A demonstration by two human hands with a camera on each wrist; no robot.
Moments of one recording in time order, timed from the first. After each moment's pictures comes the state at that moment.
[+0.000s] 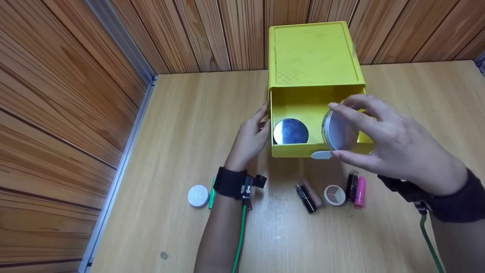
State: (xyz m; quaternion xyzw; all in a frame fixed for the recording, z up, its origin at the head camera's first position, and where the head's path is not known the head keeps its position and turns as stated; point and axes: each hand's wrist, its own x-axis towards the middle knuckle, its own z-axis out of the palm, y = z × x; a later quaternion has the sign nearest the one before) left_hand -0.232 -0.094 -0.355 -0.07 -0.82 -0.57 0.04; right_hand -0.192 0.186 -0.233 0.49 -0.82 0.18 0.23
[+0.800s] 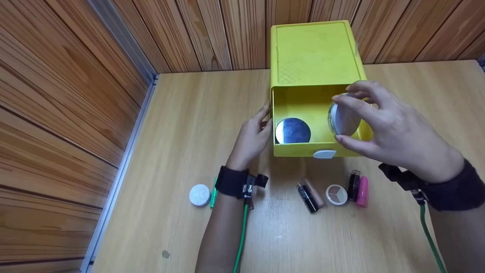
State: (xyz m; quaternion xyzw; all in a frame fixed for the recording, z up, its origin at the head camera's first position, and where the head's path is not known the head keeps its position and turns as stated) left_hand -0.231 -0.096 -0.354 -0.07 -0.82 -0.57 0.04; right_hand -0.211 0.185 -0.237 0.46 -0.84 0.19 0.23
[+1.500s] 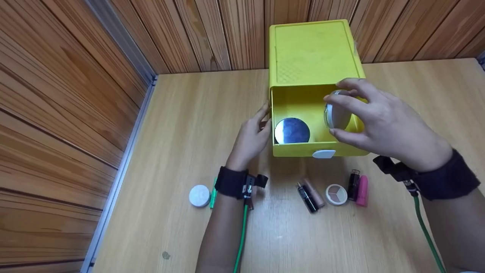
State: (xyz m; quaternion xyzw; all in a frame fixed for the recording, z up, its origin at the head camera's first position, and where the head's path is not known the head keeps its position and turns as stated) left_hand -0.233 -0.094 -0.354 -0.08 -0.82 -0.57 0.04; right_hand -0.226 0.181 -0.241 0.48 -0.82 0.19 0.24
